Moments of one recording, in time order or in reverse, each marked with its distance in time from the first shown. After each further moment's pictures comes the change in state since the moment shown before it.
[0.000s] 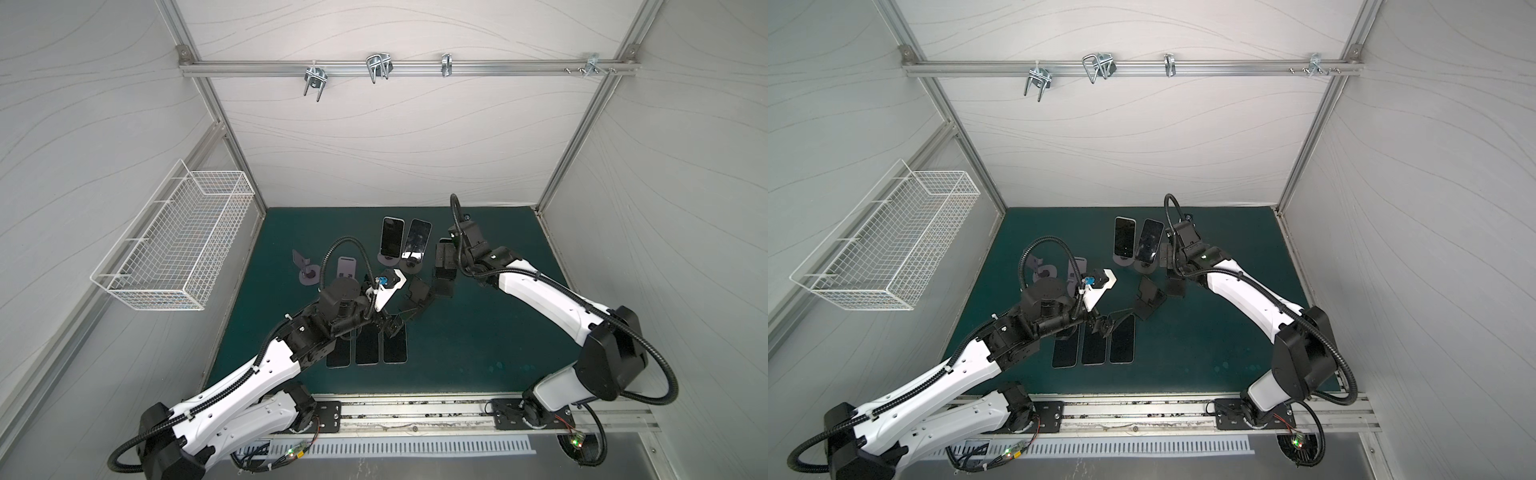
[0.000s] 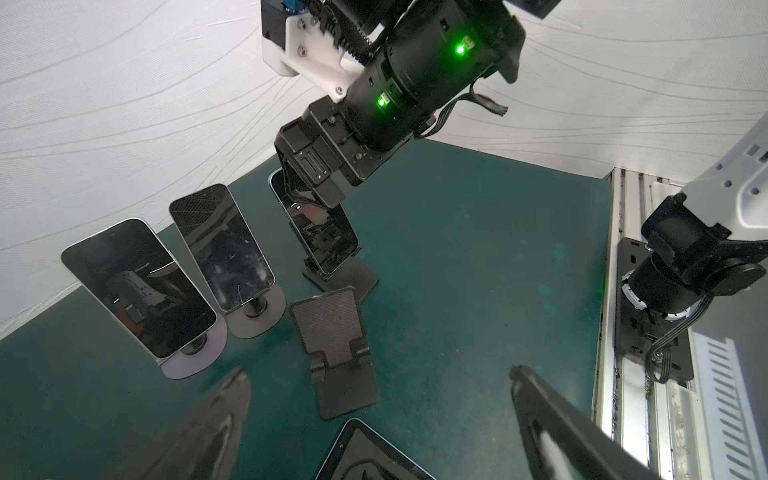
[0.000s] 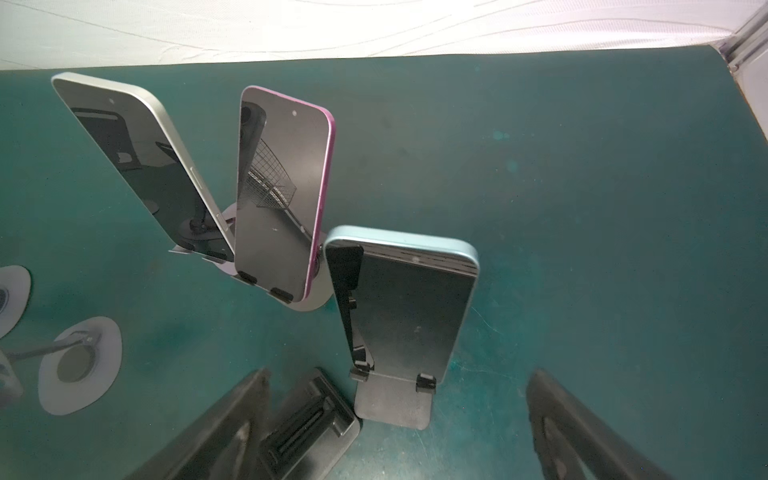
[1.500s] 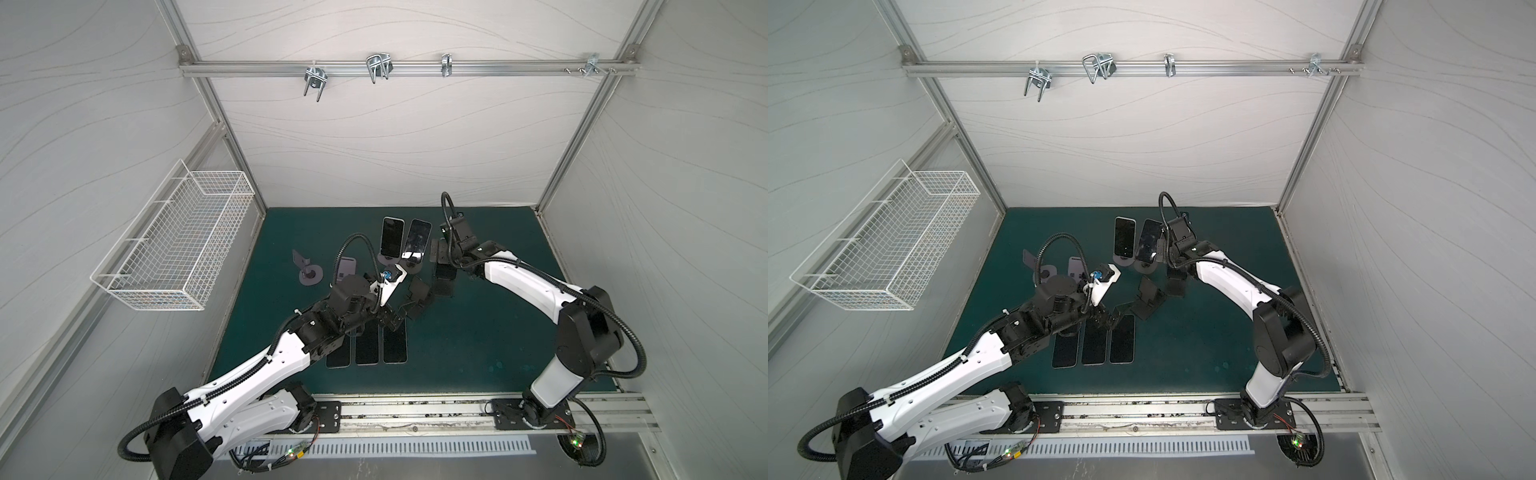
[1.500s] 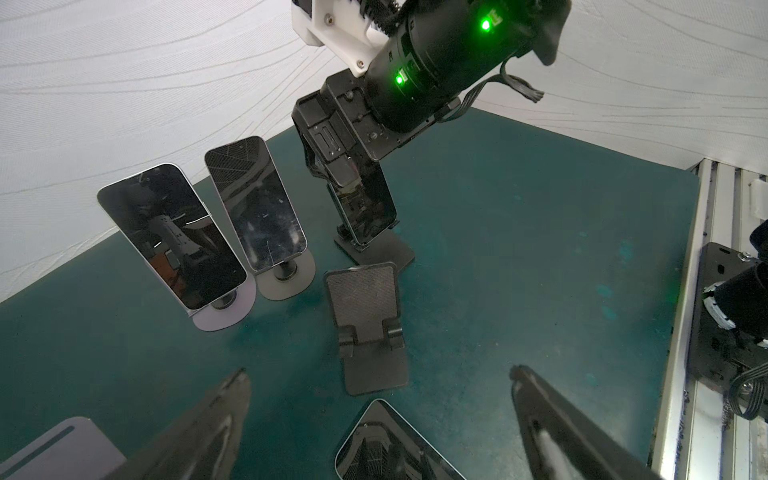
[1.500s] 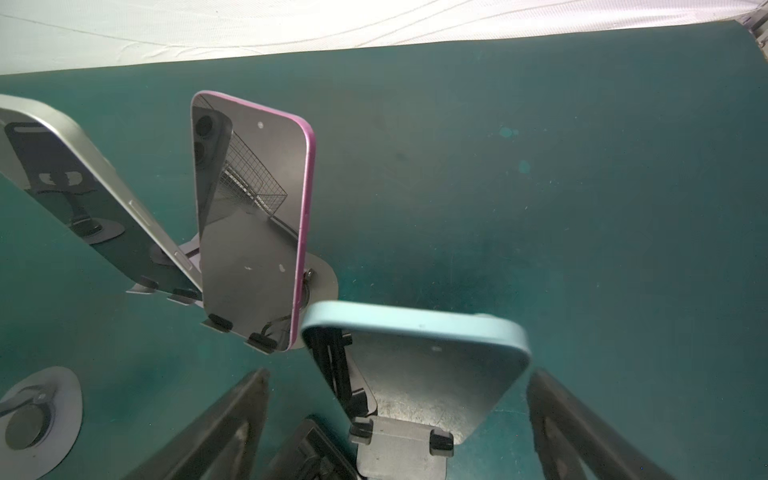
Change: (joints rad) left arm 0.007 0.092 0.000 0.011 -0.130 -0.042; right arm -0.026 0.140 0.056 0.052 0.010 0.051
